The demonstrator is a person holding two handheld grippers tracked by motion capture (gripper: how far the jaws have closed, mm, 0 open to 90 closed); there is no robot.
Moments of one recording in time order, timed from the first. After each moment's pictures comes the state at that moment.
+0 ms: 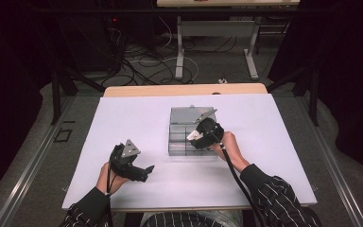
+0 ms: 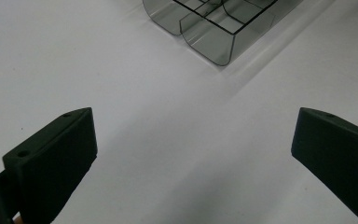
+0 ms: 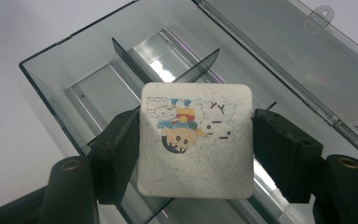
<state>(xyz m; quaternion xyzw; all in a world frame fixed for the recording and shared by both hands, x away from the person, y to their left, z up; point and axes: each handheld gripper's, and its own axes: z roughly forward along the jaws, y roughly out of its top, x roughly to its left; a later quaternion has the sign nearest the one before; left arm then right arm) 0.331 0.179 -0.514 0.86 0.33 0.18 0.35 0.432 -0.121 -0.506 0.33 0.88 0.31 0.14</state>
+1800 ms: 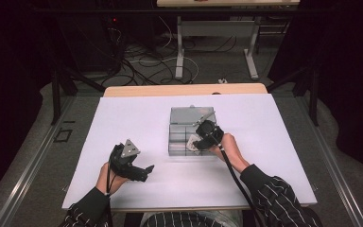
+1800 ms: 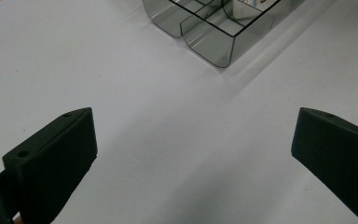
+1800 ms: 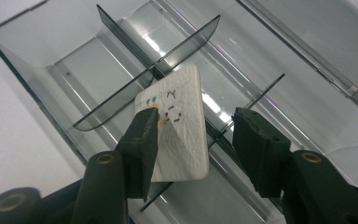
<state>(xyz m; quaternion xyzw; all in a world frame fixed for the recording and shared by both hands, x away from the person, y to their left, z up) 0.330 0.179 -0.514 0.86 0.33 0.19 0.35 0.433 -0.121 -0.516 0.34 0.89 0.27 0.13</state>
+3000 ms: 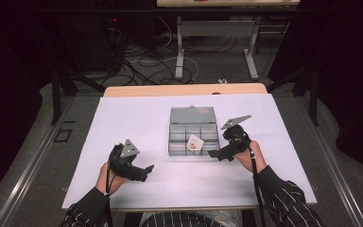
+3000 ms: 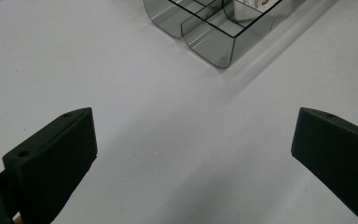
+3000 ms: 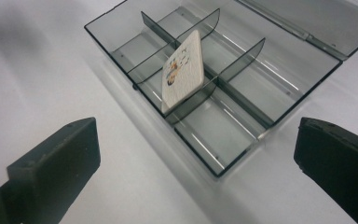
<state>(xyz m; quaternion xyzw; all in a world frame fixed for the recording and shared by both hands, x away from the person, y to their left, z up) 0.330 0.181 -0.513 0.86 0.33 0.18 0.35 0.391 -0.197 -0.496 0.35 0.86 0.38 0.08</state>
